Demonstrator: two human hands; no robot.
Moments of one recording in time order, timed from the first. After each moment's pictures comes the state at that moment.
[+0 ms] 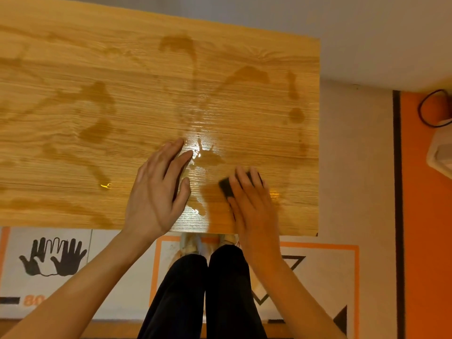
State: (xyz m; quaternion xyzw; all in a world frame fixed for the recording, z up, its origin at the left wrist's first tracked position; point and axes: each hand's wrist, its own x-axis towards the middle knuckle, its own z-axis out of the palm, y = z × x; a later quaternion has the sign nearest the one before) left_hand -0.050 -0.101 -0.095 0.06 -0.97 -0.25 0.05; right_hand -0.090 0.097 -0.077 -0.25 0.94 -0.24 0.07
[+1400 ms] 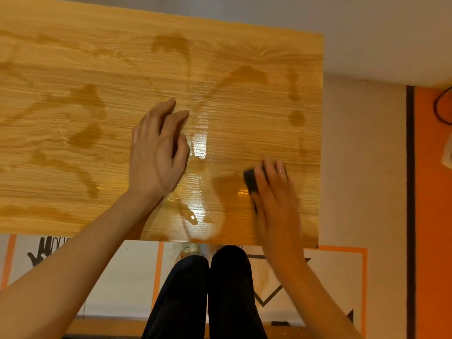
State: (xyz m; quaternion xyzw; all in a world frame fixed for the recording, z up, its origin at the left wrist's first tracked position) left_hand -0.124 -0.105 -0.091 0.13 -0.96 -0.23 0.09; right_hand -0.118 0.131 -0.073 -0.22 0.95 -0.22 0.07
